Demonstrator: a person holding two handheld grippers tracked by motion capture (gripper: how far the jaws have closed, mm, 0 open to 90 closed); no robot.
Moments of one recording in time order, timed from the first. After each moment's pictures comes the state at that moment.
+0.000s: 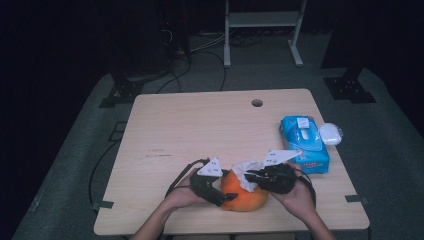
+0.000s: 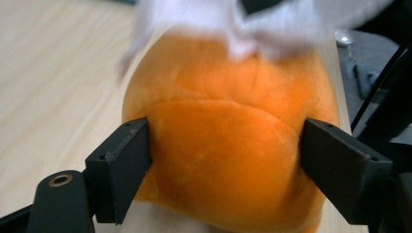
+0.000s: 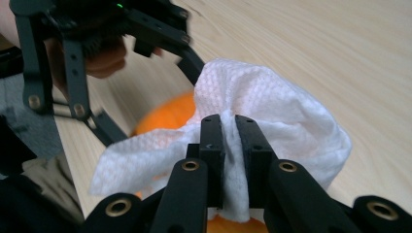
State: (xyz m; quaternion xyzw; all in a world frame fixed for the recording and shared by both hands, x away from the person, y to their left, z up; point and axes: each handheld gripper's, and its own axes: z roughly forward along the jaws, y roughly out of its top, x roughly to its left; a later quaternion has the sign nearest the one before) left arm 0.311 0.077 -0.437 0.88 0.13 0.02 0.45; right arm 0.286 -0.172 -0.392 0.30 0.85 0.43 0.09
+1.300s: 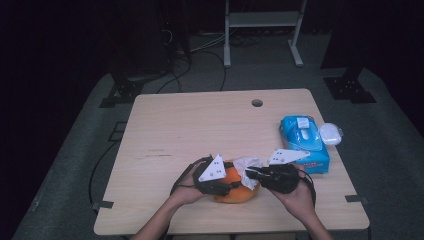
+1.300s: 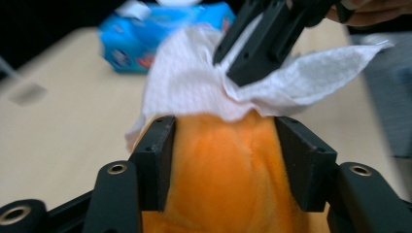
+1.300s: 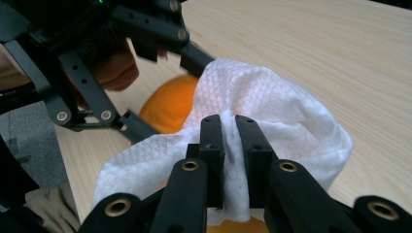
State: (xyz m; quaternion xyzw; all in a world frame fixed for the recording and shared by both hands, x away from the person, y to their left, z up) left arm 0.301 0.062 -0.411 0.85 0.05 0.18 0.49; right arm 0.283 -0.176 -0.390 0.31 0.82 0.48 0.10
